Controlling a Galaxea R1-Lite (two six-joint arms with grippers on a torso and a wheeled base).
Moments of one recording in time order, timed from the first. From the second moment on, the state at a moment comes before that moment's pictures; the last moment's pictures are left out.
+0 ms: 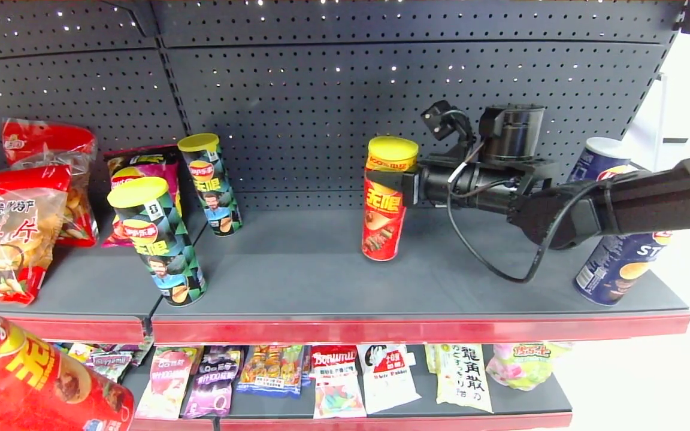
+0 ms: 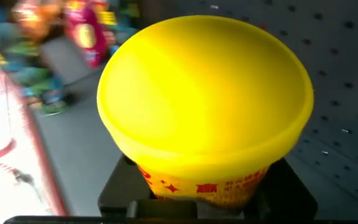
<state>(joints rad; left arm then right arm) -0.07 0.52 -0.50 0.09 -0.26 0.09 0.45 2.04 -1.38 -0.55 0.45 -0.06</state>
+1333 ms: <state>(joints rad) -0.07 0.53 -0.50 0.09 -0.26 0.09 0.47 1.91 -1.12 -0.55 0.73 -0.20</state>
